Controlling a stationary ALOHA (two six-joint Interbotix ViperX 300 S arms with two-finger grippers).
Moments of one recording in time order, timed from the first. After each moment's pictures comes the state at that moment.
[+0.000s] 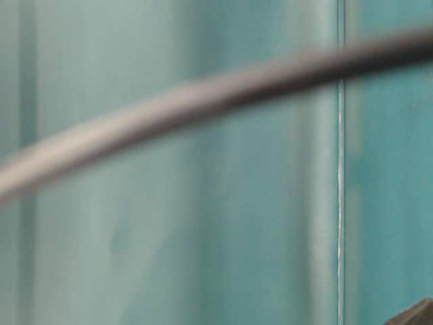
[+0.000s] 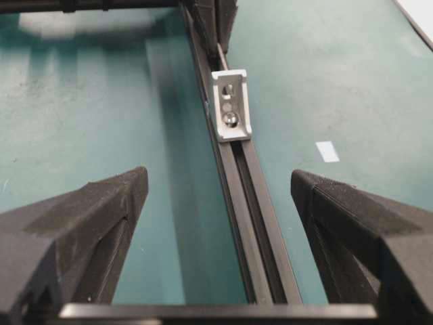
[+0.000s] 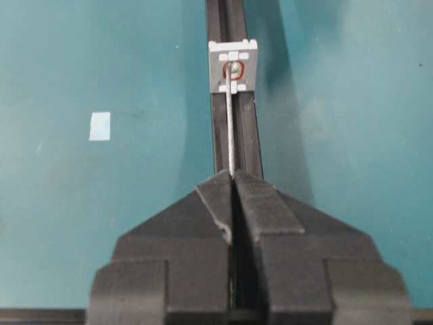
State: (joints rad) left arm -0.26 0.09 1.12 -0.07 -0.97 -0.01; right arm 0.48 0.19 0.86 0.80 -0.69 -0.19
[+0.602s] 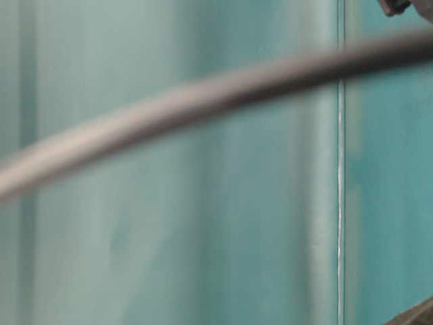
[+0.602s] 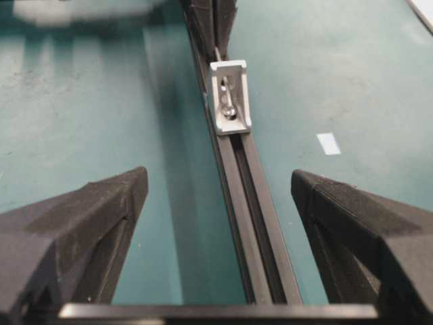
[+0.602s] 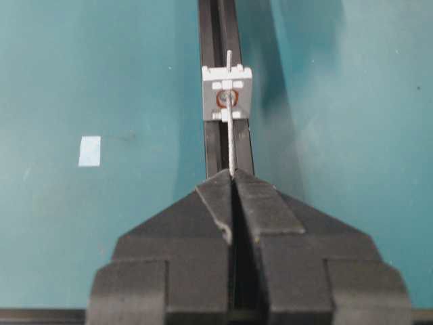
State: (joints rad) left arm -0.26 0.09 1.10 -0.07 -0.91 -0.02; right arm 0.45 0.23 0.82 0.76 -0.69 -0.19
